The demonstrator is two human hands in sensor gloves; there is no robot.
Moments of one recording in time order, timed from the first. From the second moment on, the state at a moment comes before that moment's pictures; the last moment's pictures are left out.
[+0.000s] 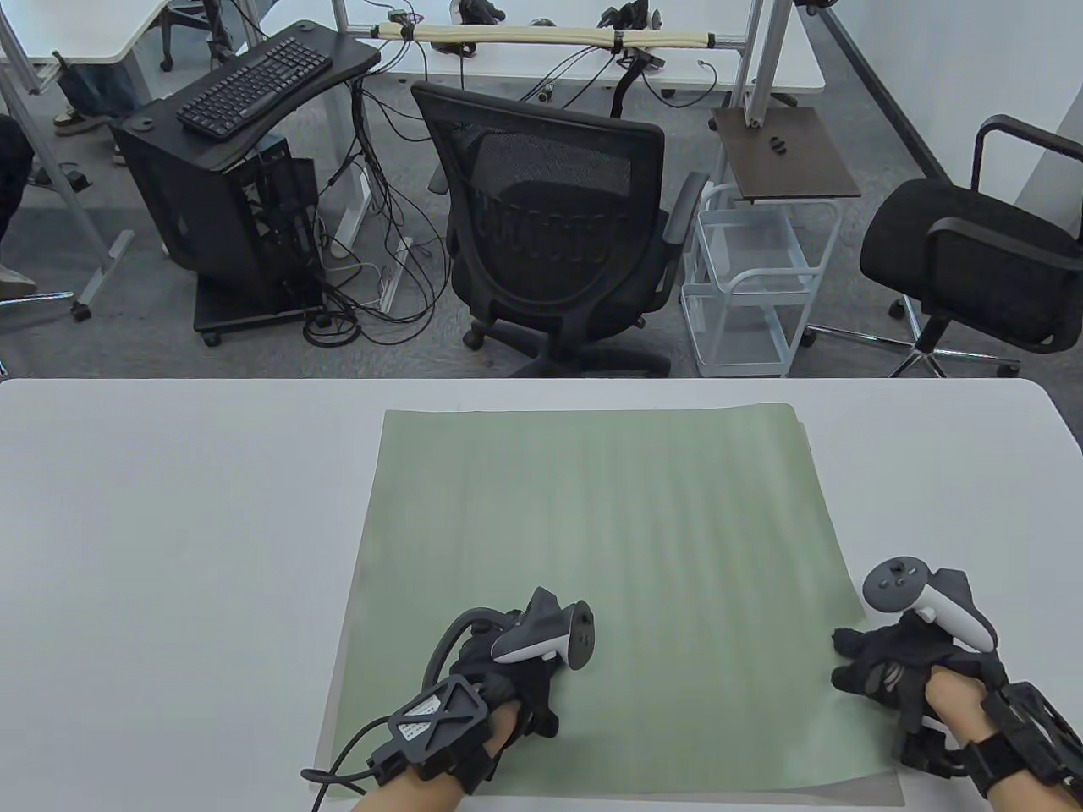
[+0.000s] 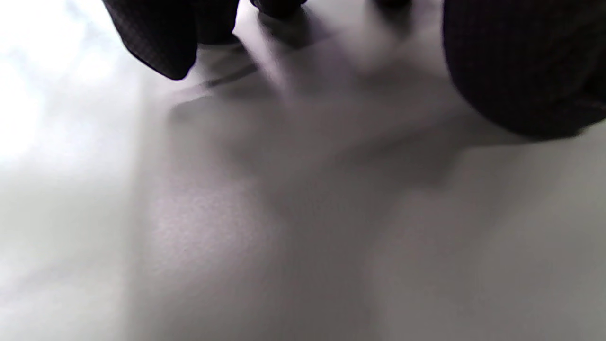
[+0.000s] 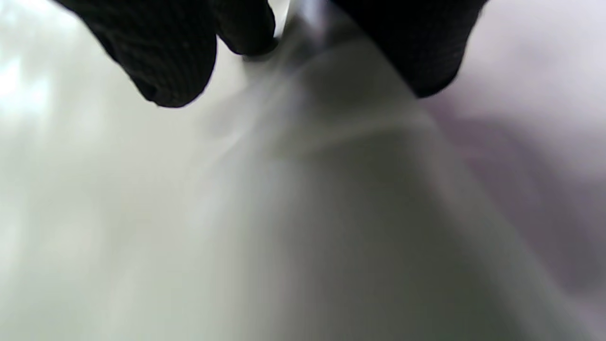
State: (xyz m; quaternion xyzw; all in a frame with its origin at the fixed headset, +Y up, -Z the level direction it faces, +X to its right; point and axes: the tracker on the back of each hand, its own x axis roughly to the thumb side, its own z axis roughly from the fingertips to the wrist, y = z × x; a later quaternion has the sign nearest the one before) left_hand -0.045 -0.767 -0.340 -0.31 -0.14 -0.13 0.93; right_hand 0.361 -0.759 -0.357 -0.12 0.34 0.92 0.18
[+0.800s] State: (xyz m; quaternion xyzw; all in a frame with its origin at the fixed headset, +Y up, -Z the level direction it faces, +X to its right) left_hand -0.044 -0.768 -0.339 -0.30 -0.14 -0.12 0.93; right_hand 0.359 -0.779 -0.518 -0.16 0.18 0.93 0.28
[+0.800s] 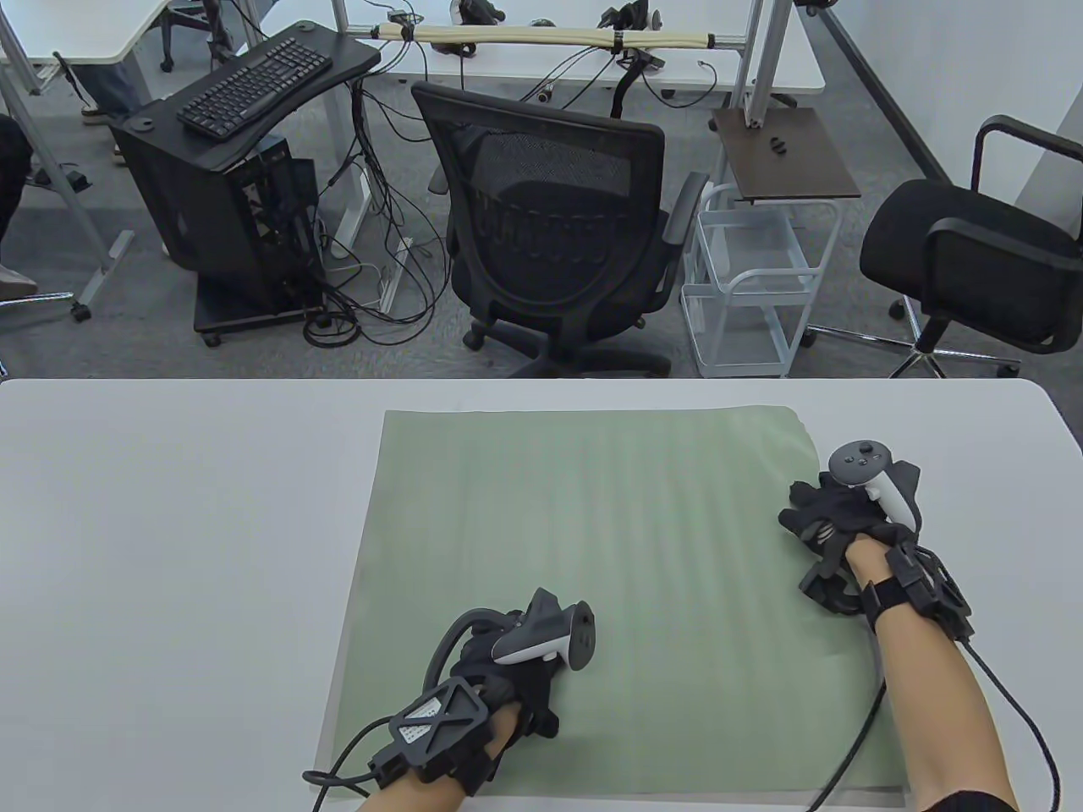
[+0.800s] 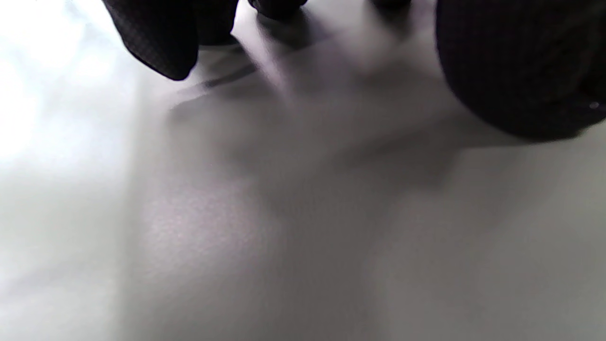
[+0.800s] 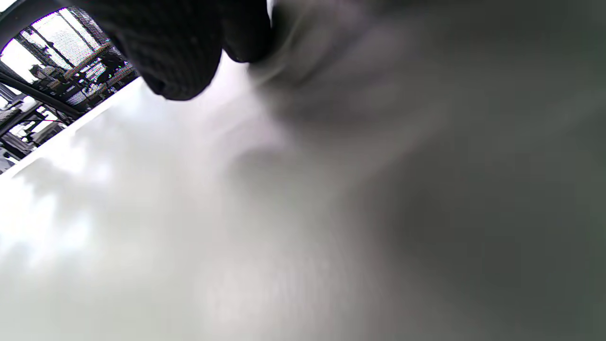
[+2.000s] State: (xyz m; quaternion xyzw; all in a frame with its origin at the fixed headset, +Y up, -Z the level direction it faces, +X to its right) left_hand -0.044 -0.769 -0.339 -0.30 -0.15 -0.13 0.93; right_hand 0.376 -0.766 -0.333 -0.11 0.27 0.96 -0.04
